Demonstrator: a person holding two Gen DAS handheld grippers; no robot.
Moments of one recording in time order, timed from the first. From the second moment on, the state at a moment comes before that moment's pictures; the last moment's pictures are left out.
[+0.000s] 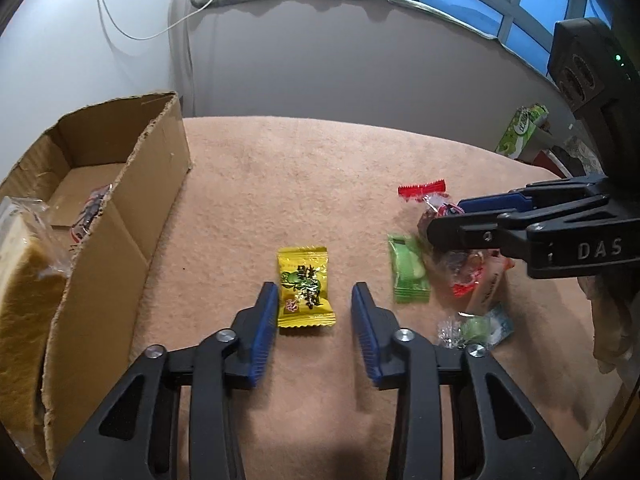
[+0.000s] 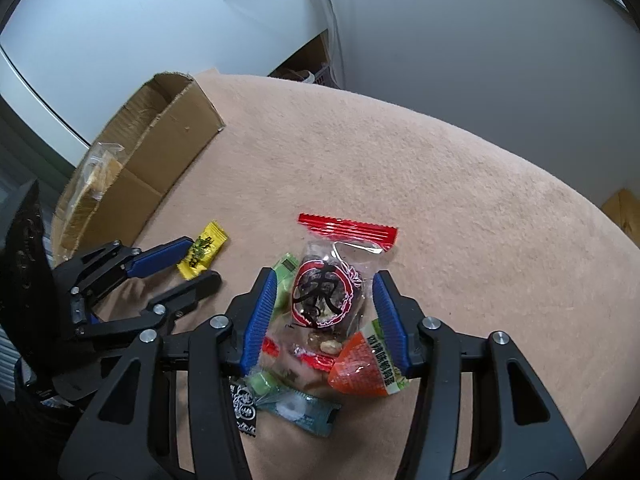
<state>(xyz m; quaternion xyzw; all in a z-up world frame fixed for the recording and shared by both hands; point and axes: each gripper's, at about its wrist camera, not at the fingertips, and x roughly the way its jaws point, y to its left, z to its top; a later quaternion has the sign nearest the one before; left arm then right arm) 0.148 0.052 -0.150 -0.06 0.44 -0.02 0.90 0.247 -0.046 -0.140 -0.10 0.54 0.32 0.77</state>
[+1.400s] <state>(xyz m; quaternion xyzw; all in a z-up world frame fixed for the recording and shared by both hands) 0.095 0.060 -0.090 -0.06 0.36 -0.02 0.93 0.217 -0.079 -0.078 -0.04 0.49 0.34 0.80</state>
